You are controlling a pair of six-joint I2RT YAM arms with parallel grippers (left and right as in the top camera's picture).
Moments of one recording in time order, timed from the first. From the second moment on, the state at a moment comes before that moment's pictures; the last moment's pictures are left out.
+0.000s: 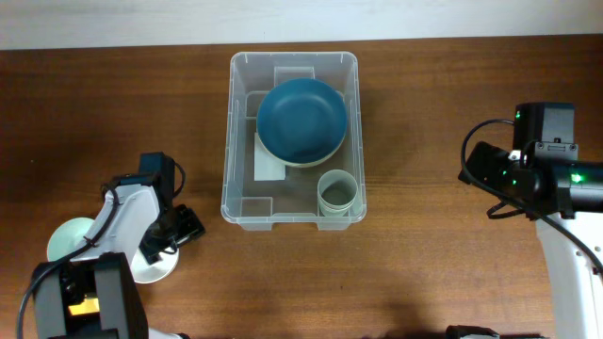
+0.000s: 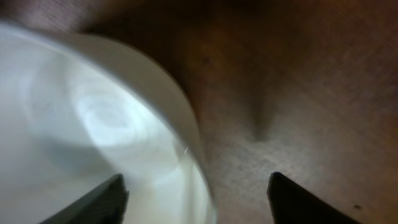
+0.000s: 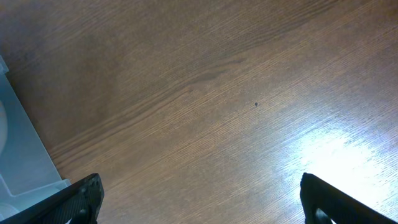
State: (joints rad) left arm 0.09 1.65 0.93 -0.95 -0.08 -0.50; right arm -0.10 1.26 1.35 -1.22 0.17 0.42
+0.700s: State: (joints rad) left arm 0.09 1.64 0.93 -0.90 -0.09 -0.50; right arm -0.10 1.26 1.35 -1.22 0.17 0.42
